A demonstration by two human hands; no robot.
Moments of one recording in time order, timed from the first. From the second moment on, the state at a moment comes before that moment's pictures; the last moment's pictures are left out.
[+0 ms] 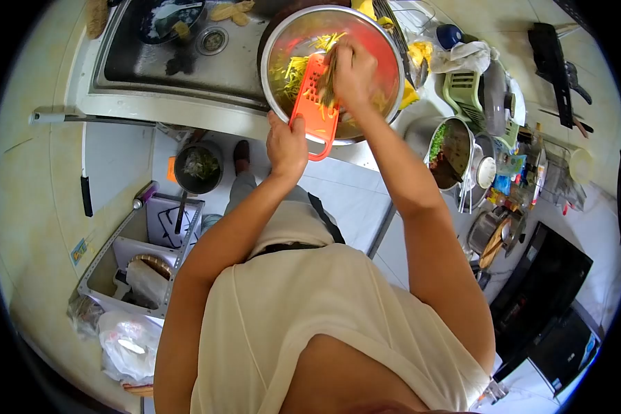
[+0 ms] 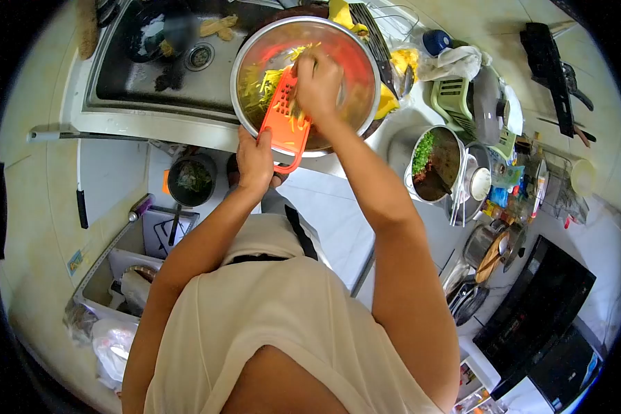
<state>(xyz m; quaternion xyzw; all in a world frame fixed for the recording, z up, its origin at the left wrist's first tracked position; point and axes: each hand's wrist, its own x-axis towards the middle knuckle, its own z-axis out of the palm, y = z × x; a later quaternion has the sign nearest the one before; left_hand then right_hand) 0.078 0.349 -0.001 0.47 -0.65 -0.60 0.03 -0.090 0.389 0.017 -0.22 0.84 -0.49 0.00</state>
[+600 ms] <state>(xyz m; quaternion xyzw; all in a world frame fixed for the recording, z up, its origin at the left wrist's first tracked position) 0.079 0.352 -0.009 0.47 -0.68 -0.56 0.04 -0.149 0.379 -0.029 -0.18 0.79 -0.59 0.03</state>
